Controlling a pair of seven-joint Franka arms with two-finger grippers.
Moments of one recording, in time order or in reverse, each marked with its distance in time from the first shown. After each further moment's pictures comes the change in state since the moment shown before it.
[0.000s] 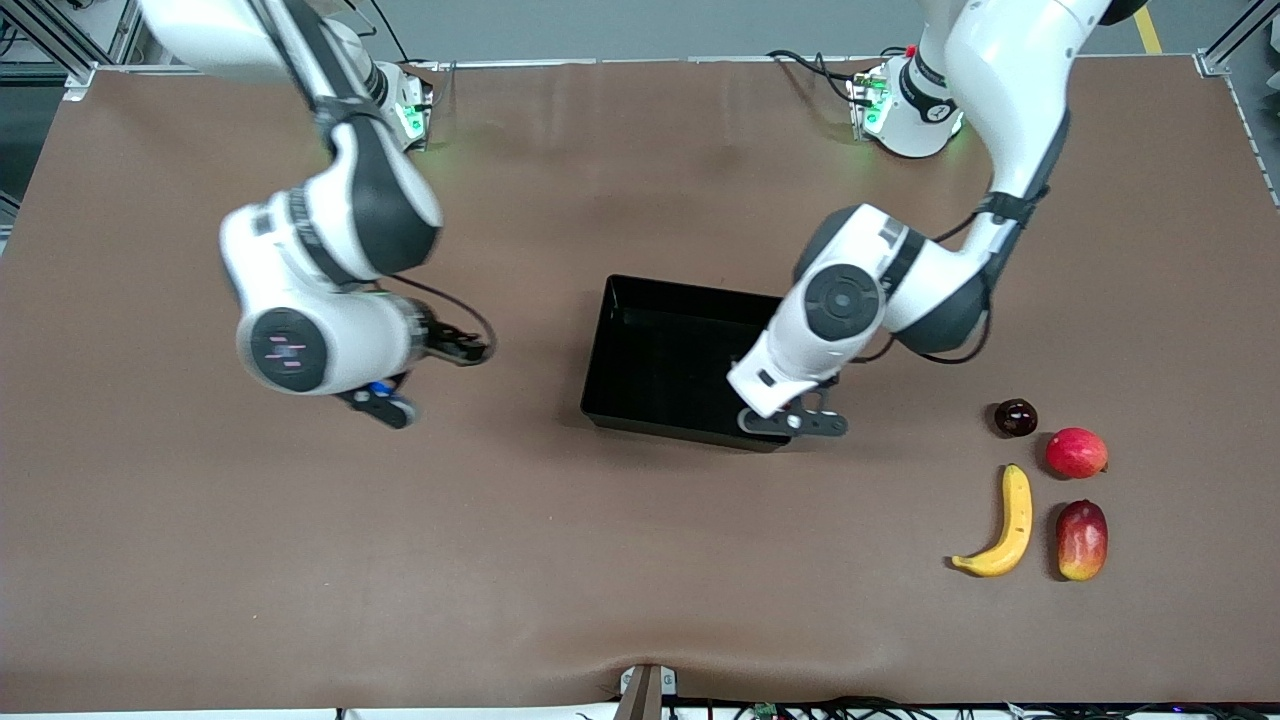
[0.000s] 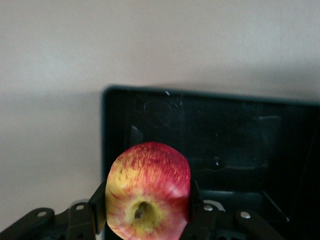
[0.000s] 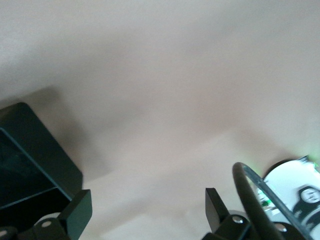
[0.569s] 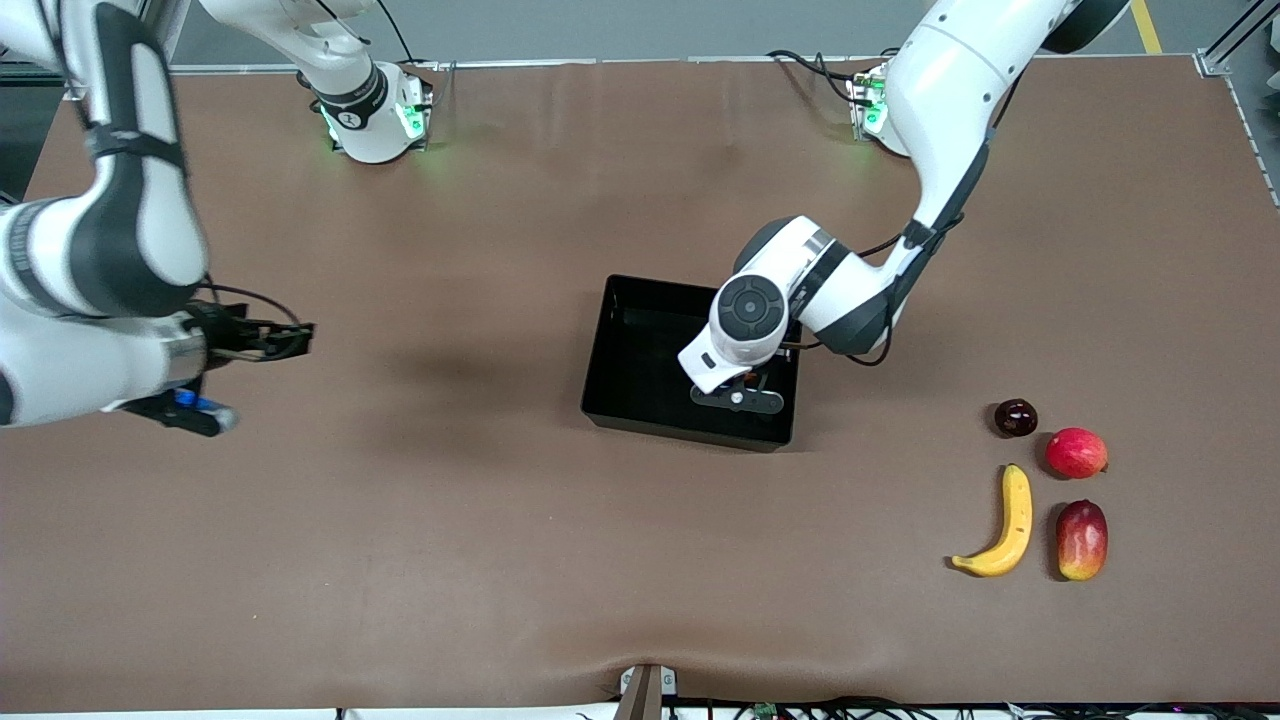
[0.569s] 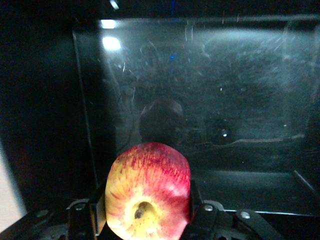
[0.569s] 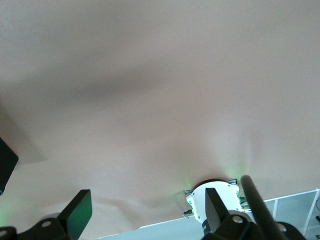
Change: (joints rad) left arm -0.079 0.109 0.000 -0.048 0.044 0.004 -0.049; right arm -0.311 -0.047 -0.005 -0.049 -0.054 -0.114 -0.448
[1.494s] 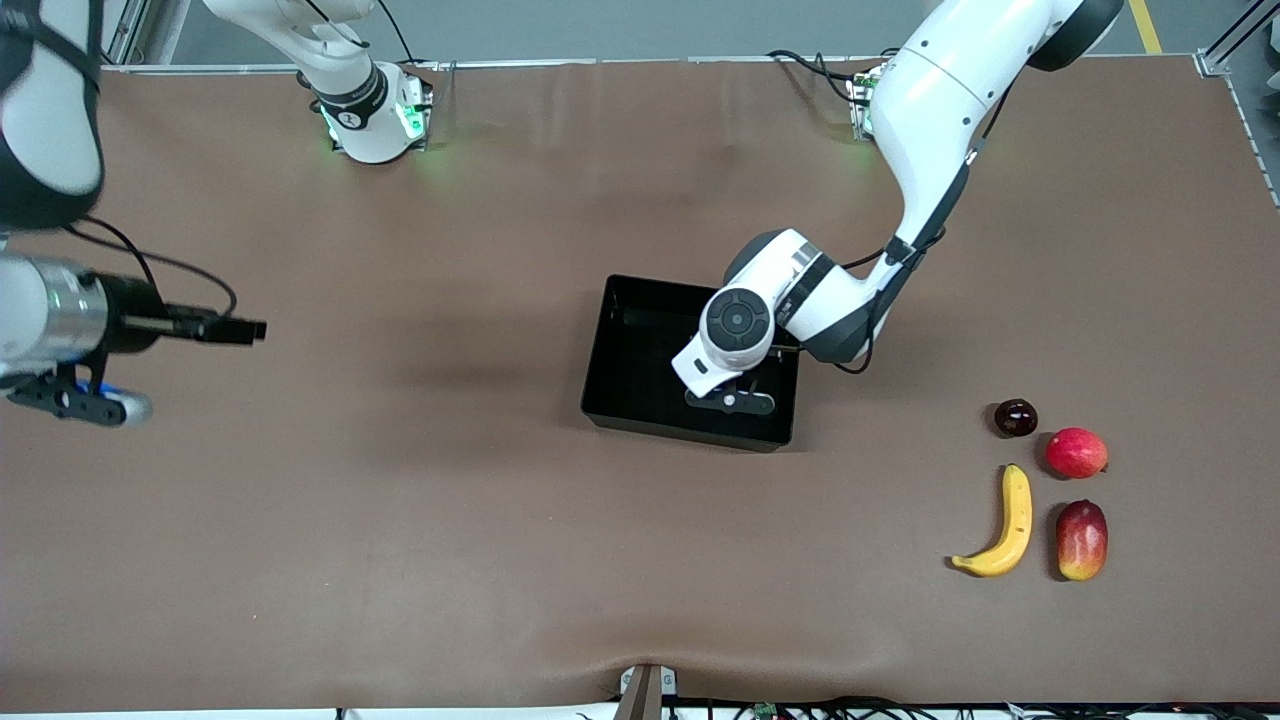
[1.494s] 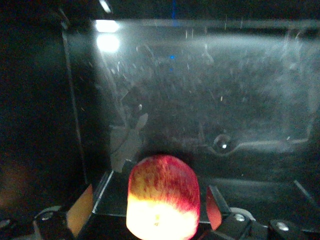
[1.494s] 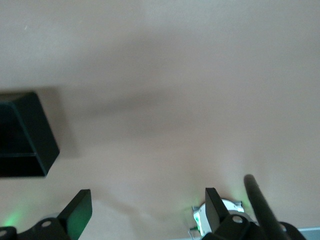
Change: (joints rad) left arm 0.002 0.023 0.011 0.040 0.003 0.010 -0.017; right arm -0.096 -0.059 0.177 0.237 -0.008 -0.092 -0.005
